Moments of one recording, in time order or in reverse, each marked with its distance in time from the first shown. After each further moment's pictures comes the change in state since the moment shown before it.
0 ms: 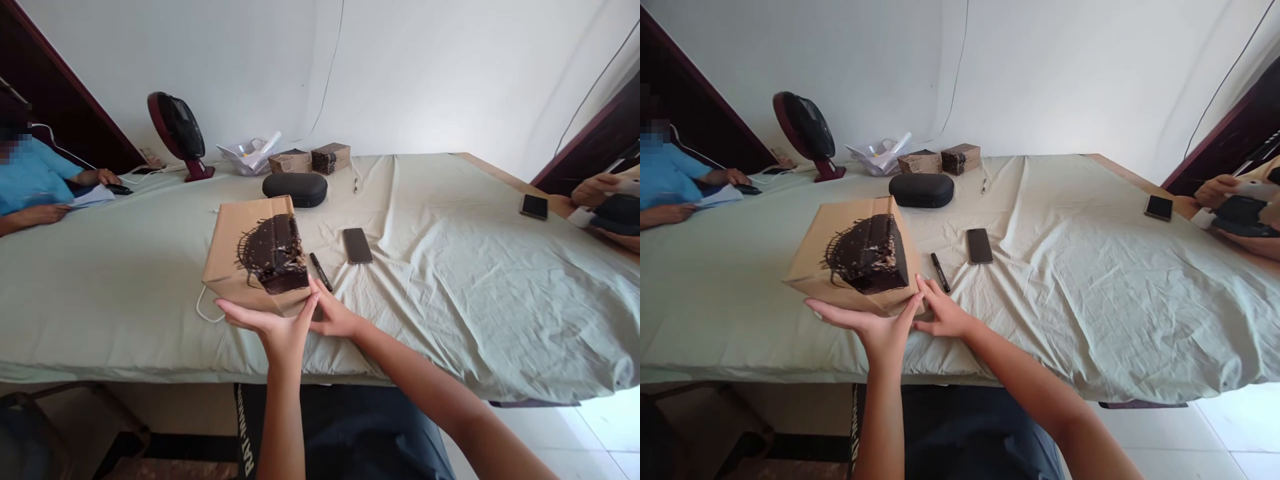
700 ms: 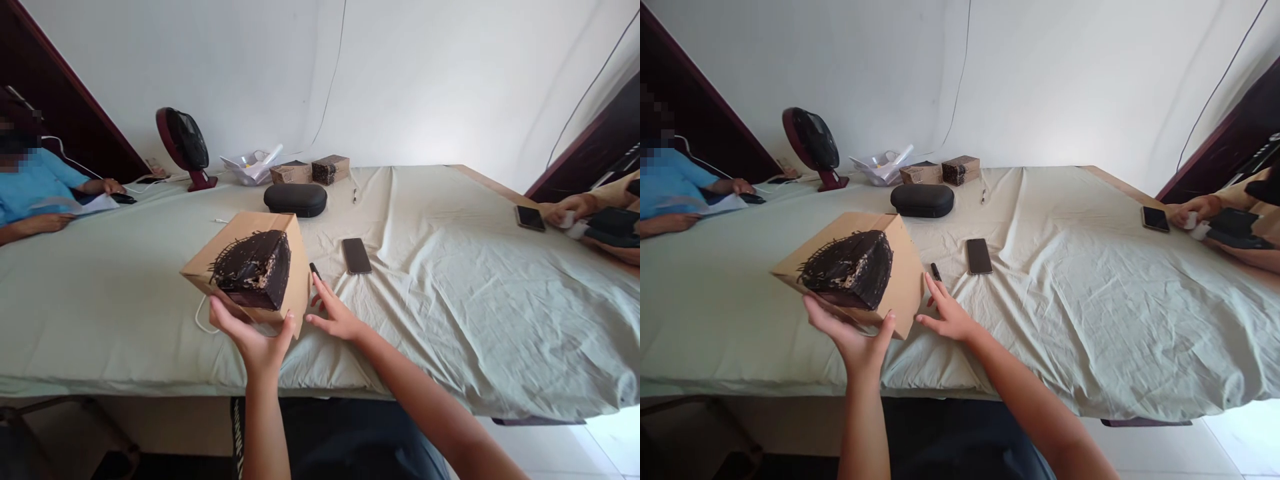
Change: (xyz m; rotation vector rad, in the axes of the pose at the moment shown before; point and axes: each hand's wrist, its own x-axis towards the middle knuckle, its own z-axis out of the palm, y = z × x) left_hand 0.023 -0.033 -0.020 -0.128 -0.109 0.139; right_hand 0.003 -0.002 -0.020 0.018 0.016 0.211
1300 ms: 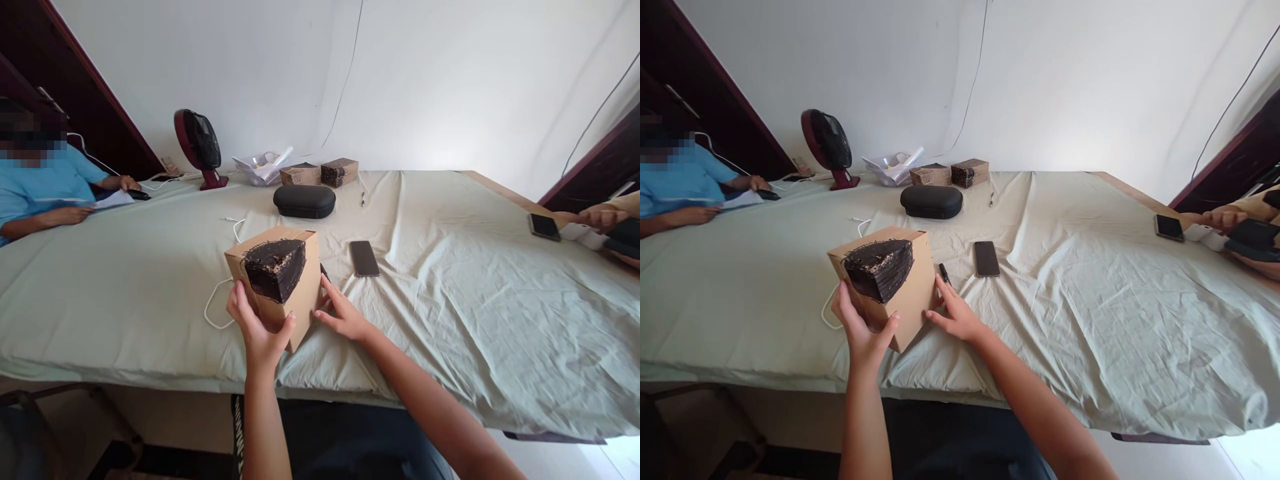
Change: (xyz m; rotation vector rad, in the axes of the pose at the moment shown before) left_hand -0.005 -0.021 -0.012 -0.017 -0.118 -0.137; right_hand 0.000 0.003 -0.003 -0.062 0.021 0.063
